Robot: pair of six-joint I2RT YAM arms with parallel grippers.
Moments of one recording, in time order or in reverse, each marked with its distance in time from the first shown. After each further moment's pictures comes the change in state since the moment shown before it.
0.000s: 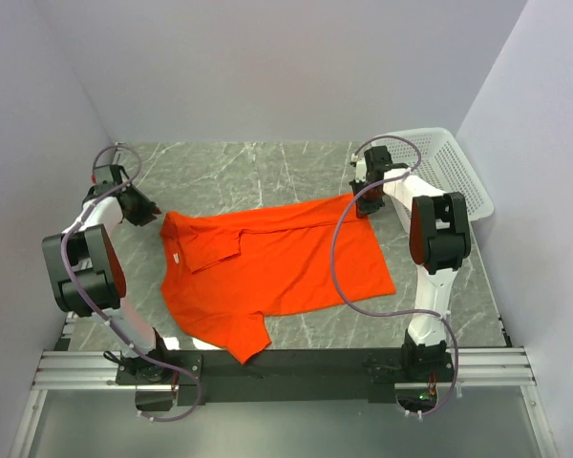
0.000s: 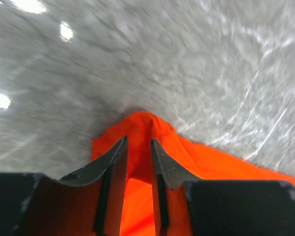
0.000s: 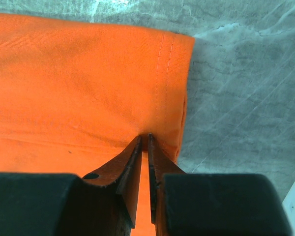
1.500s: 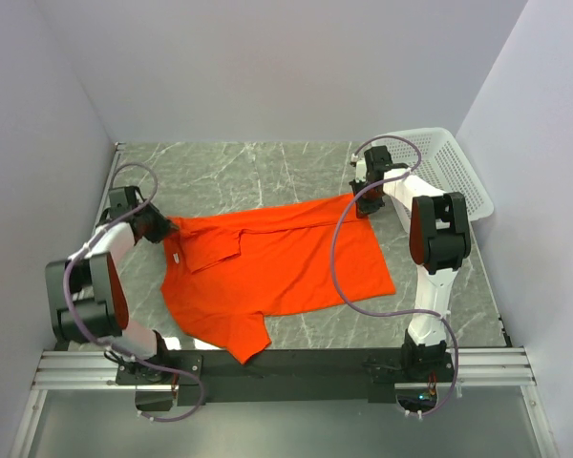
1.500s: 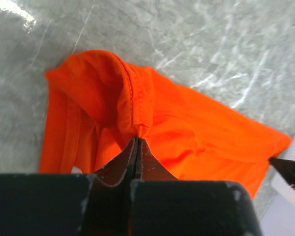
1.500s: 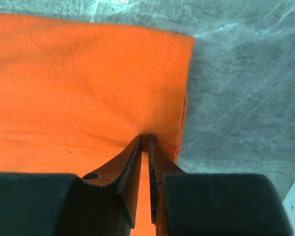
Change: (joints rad) left arm -0.064 -0.185 -0.277 0.145 0.105 -0.059; right arm 0.000 0.000 0.000 0.000 0.000 0.000
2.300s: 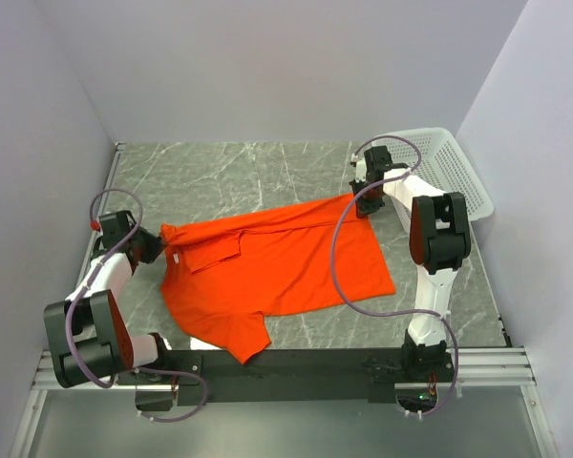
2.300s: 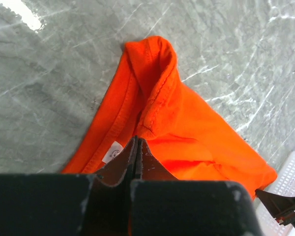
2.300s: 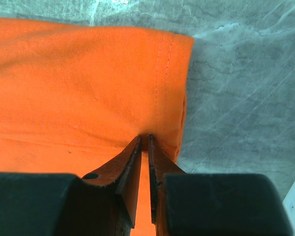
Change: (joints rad) left arm 0.074 -0.266 -0.260 0.060 -0.111 -0.174; right arm 0.000 0.000 0.000 0.000 0.000 0.000
